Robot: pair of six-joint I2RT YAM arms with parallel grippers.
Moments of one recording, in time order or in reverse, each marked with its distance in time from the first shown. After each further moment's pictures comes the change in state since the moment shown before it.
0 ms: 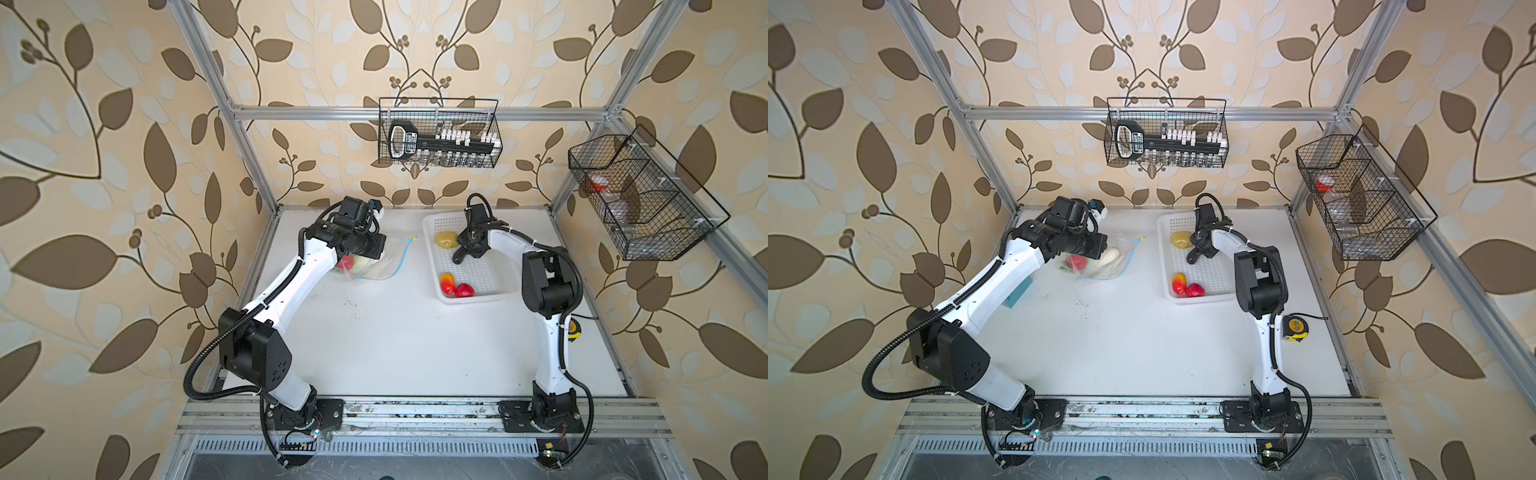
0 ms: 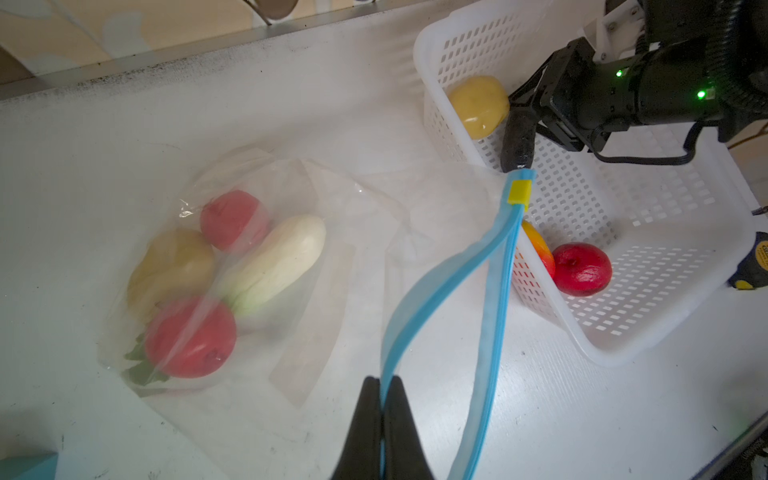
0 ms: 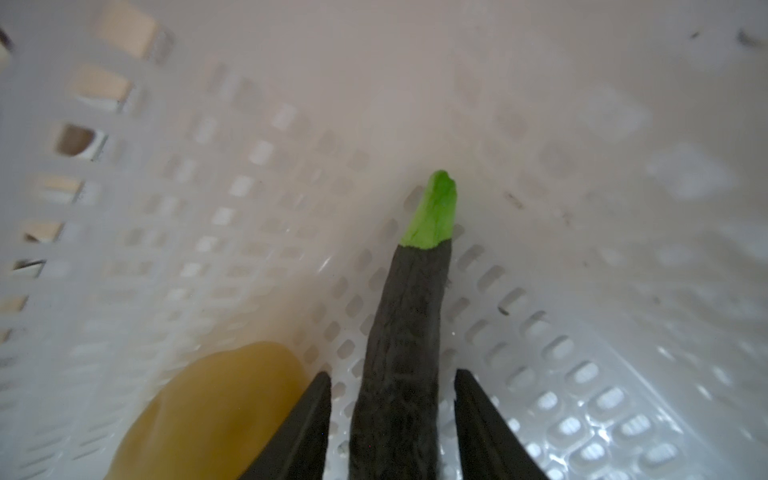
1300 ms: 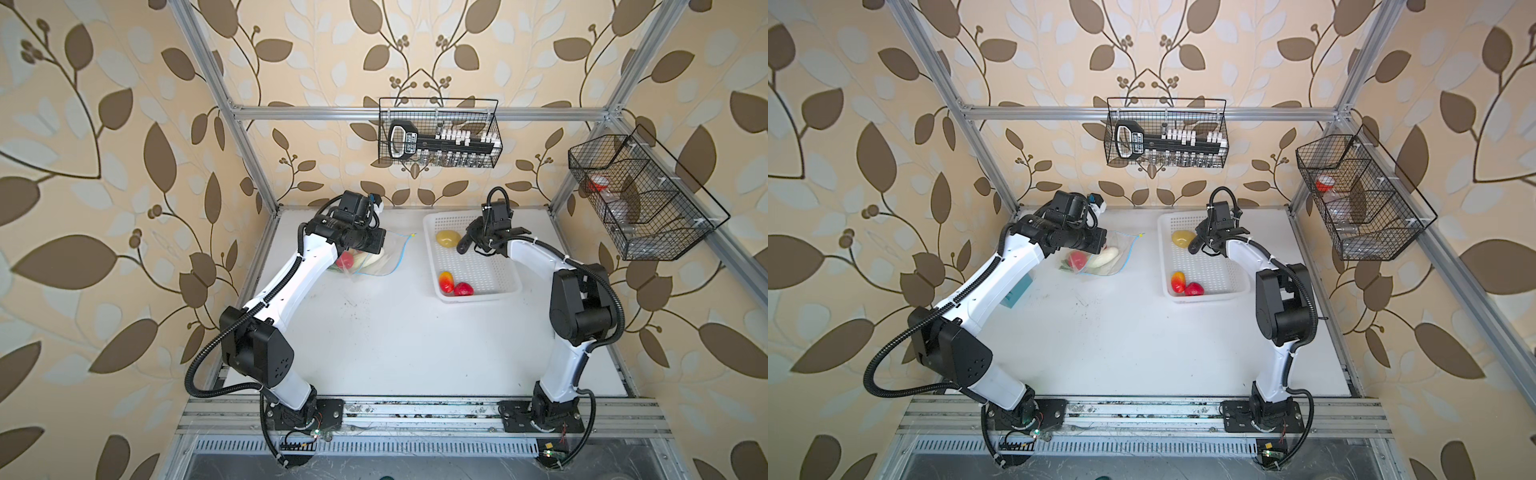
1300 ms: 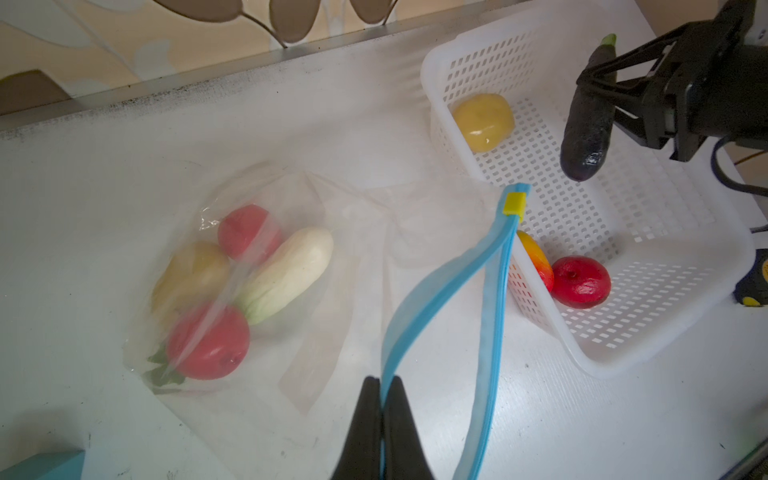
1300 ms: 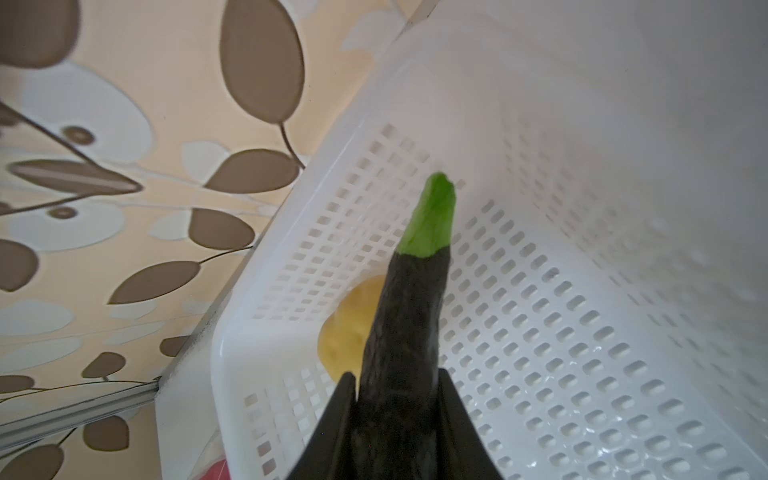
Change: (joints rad) left arm 0.000 0.029 0.082 -0.038 -0.031 0.006; right arm -0.003 -0.361 -0.326 0.285 -0.060 0.010
